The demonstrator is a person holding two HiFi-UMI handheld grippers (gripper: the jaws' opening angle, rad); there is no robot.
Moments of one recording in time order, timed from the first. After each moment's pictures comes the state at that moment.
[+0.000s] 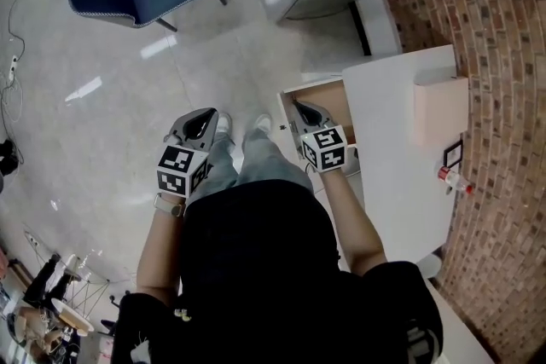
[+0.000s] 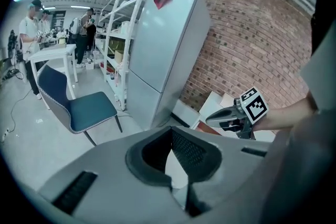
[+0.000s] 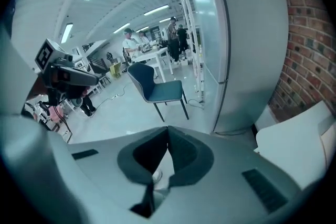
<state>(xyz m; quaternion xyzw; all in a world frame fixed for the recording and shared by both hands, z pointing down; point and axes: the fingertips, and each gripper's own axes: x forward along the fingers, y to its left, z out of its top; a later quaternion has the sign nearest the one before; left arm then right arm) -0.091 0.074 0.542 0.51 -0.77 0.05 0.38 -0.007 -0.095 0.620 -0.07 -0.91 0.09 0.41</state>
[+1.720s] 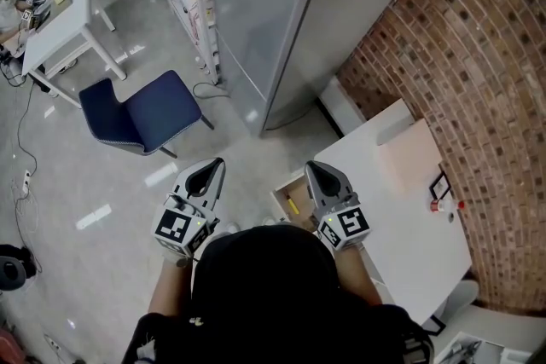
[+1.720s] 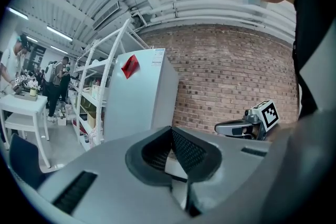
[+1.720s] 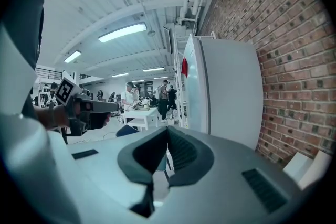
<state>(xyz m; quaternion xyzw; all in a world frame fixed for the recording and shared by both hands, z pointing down) -0.153 -0.004 0.294 0.63 -0.77 -0.02 0.09 -0.035 -0.144 0.320 0.04 -0.99 0.03 0.10</state>
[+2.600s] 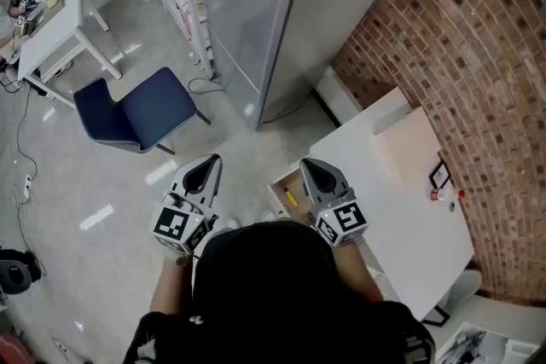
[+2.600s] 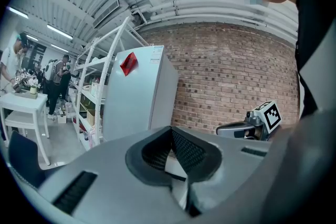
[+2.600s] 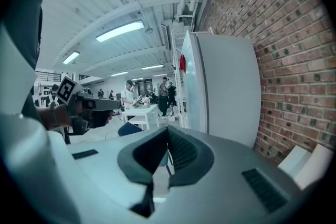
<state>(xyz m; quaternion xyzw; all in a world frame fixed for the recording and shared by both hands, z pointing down) -0.143 -0.013 0.299 0.63 -0.77 -0.02 0.10 -0.022 -0.145 0.333 0.04 -0.99 0.05 0.11</state>
